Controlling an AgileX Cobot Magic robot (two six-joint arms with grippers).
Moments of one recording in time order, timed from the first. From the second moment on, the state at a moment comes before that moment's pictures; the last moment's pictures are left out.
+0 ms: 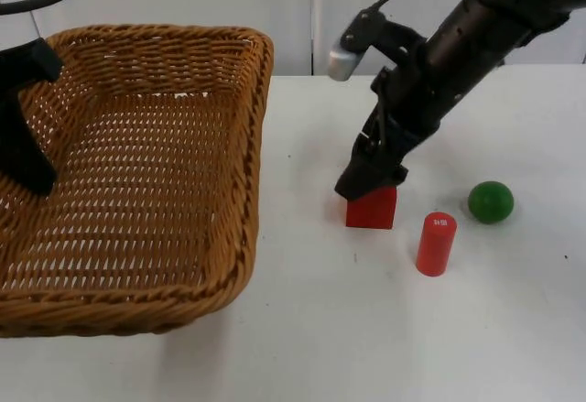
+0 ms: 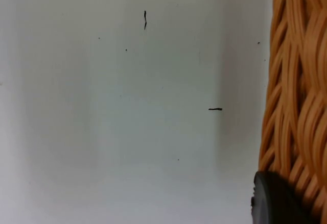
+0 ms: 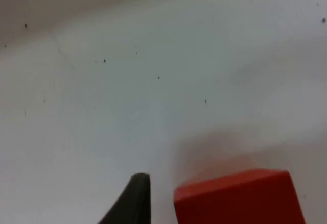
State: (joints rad) right arm 0.43 2.32 -1.74 0.55 0.75 -1.17; left arm 0.06 1.60 -0.98 -0.53 0.96 0.30
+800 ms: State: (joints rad) right arm 0.44 2.37 -1.76 0.45 0.75 -1.13; left arm 0.06 1.60 -0.98 -0.53 0.97 0.29
